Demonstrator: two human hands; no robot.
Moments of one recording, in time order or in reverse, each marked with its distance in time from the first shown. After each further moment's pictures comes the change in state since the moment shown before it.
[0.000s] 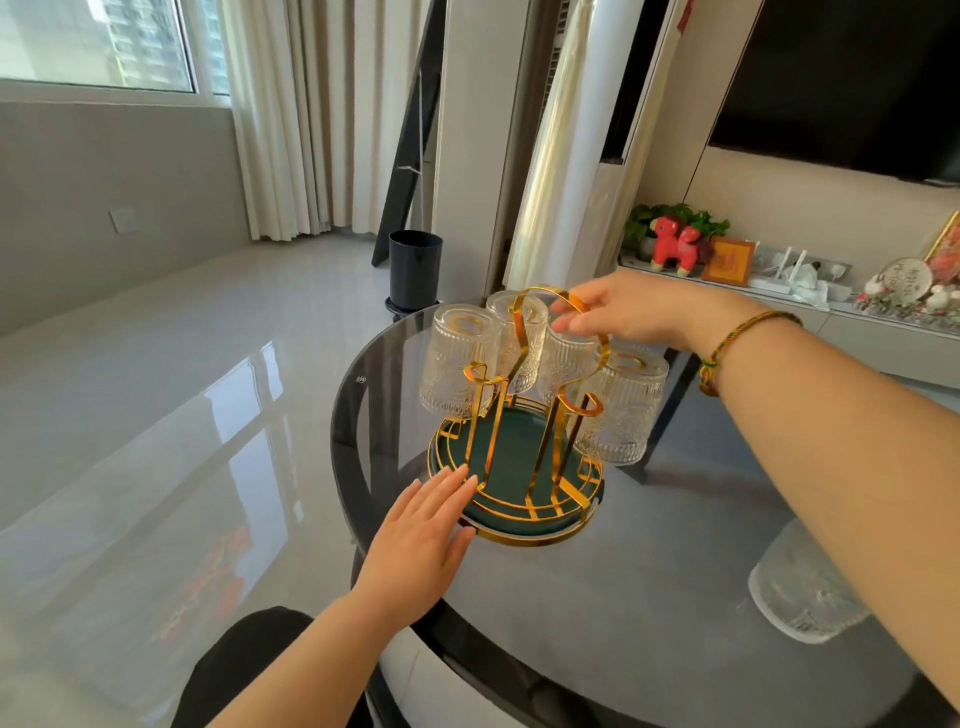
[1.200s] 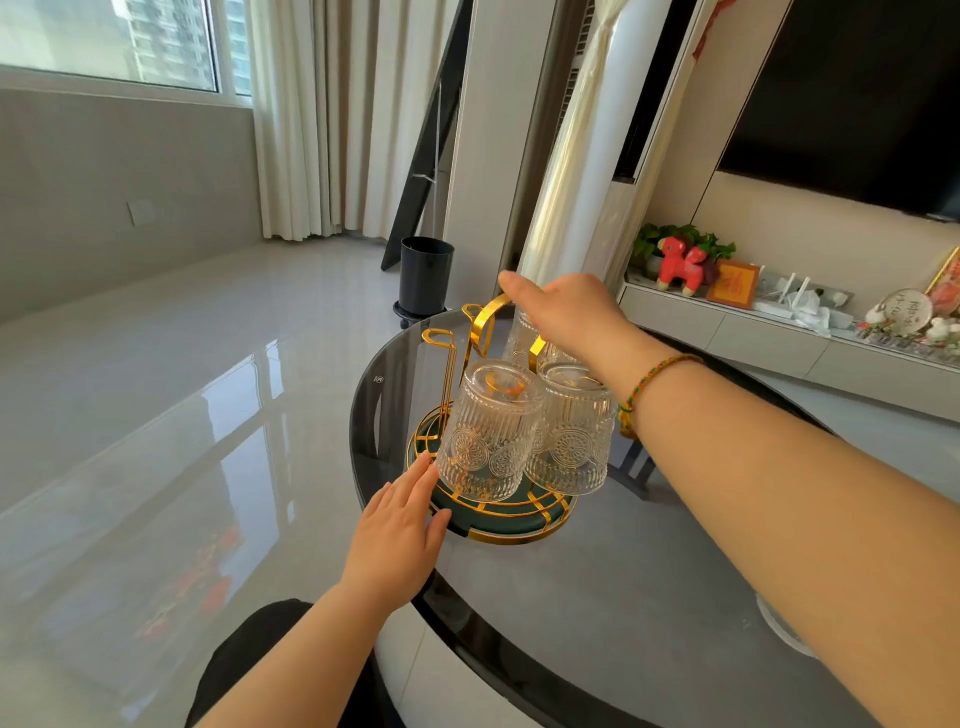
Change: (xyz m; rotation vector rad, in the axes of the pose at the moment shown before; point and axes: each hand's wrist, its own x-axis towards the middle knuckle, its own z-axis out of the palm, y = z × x) left_hand -0.007 -0.027 -0.002 -0.187 0.120 -0.179; right_hand 0.010 -0.065 0.046 0.195 0.403 0.048
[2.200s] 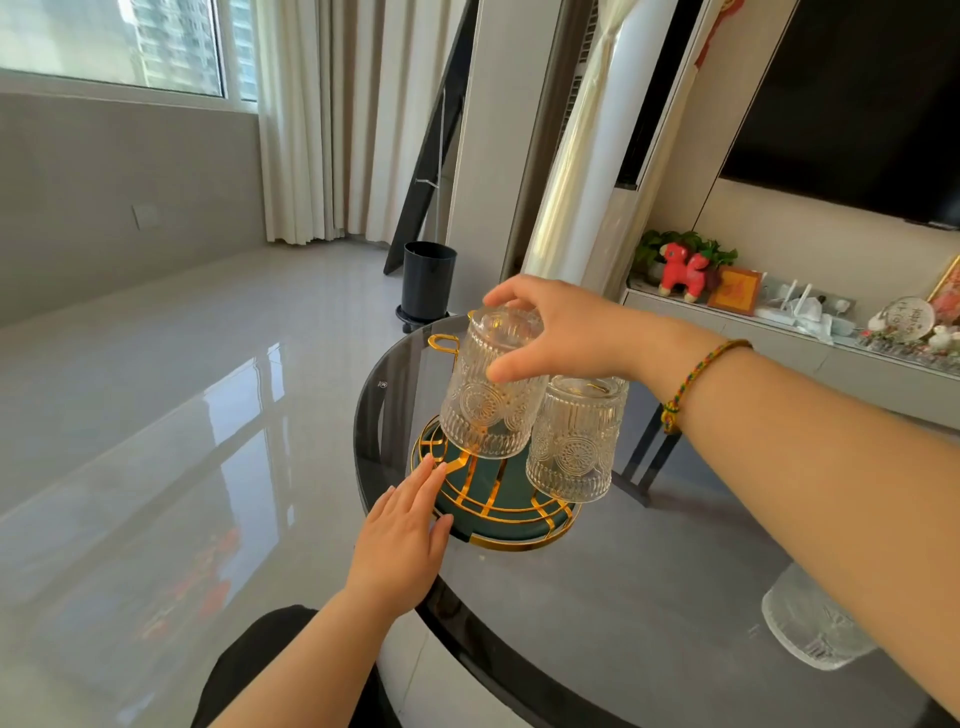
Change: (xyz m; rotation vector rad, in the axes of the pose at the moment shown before) left_hand 0.002 -0.005 0.004 0.015 0.032 -0.003; right_hand -0.013 -0.011 -0.017 -0.157 -0.401 -0.315
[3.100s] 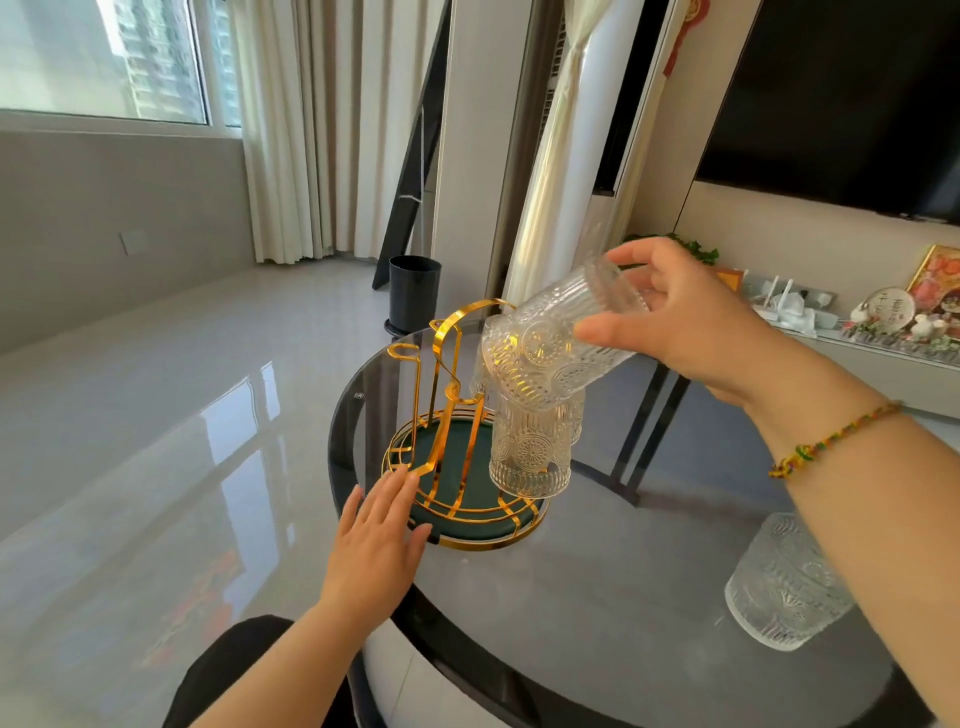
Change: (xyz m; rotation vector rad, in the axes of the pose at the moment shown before) left_hand -0.011 0.026 -0.011 0.201 0.046 0.010; right_hand -0.076 0.049 -0.042 0.366 0.464 0.047
